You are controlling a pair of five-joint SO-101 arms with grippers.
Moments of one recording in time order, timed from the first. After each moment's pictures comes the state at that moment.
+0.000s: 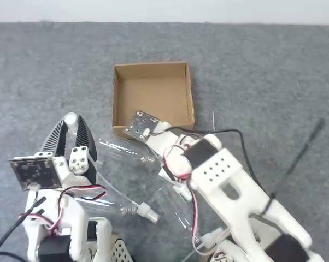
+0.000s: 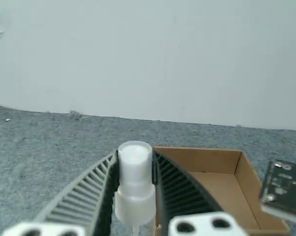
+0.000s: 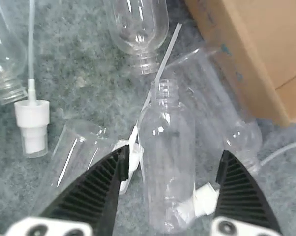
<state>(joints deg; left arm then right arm) -9.9 -101.1 64.3 61.0 7.7 -42.5 -25.6 35.5 71.6 20.4</state>
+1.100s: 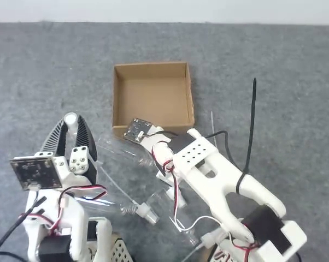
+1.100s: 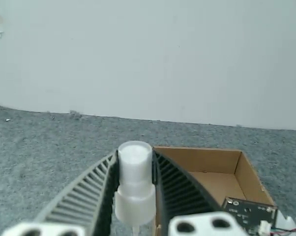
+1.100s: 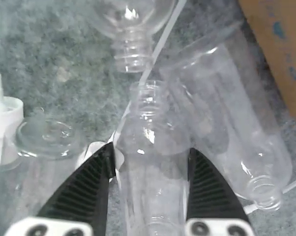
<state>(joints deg) -9.9 -101.1 64.3 61.0 7.7 -42.3 -7.9 35.2 64.8 20.6</state>
